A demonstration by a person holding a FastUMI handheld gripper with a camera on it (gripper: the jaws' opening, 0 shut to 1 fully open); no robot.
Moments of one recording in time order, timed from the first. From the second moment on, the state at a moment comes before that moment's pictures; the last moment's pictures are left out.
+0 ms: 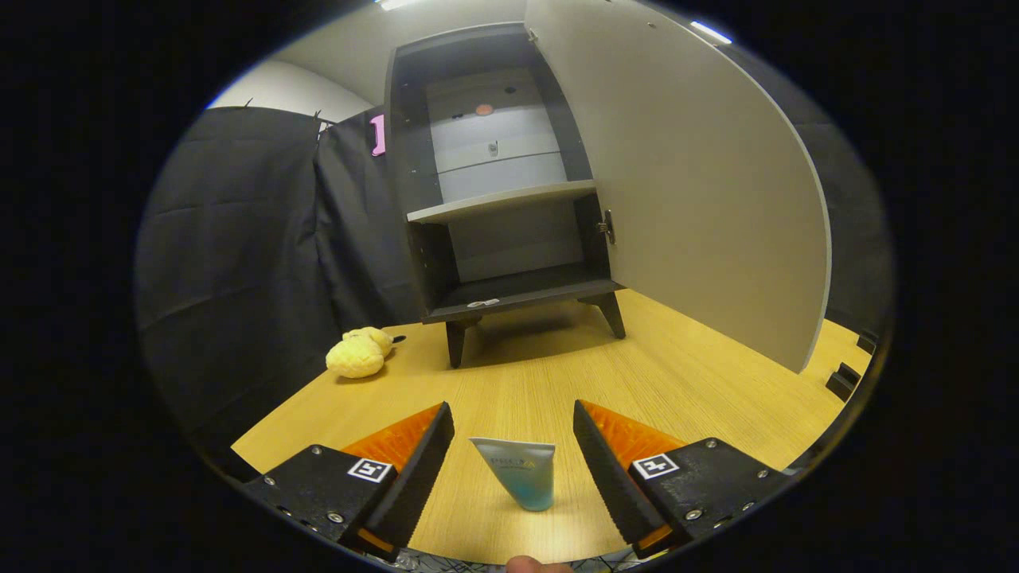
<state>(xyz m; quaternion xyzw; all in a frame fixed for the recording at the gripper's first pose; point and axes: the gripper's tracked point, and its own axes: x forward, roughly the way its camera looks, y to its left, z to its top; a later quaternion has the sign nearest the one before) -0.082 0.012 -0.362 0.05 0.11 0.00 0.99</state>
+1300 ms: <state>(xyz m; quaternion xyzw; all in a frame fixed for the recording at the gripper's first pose) -0.066 0.023 -0.383 0.00 0.16 0.02 0.99</state>
